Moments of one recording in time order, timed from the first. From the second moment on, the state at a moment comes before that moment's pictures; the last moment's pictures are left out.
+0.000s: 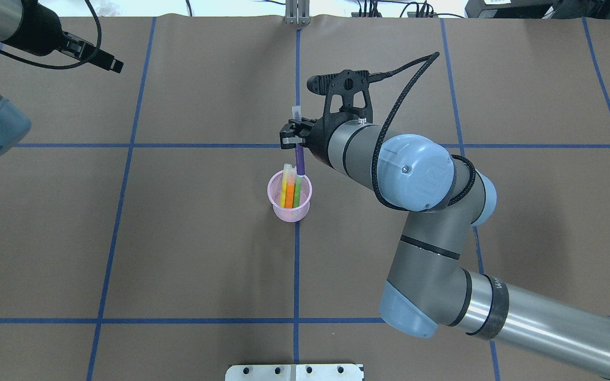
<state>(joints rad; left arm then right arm) -1.10 -2.00 -1.59 -2.13 -2.22 -0.49 0.48 -0.96 1.77 -1.02 1.38 1.02</state>
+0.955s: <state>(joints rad) -1.12 -1.96 -1.58 -2.14 -2.22 -0.47 0.39 -0.96 1.67 -0.87 1.27 0.98</state>
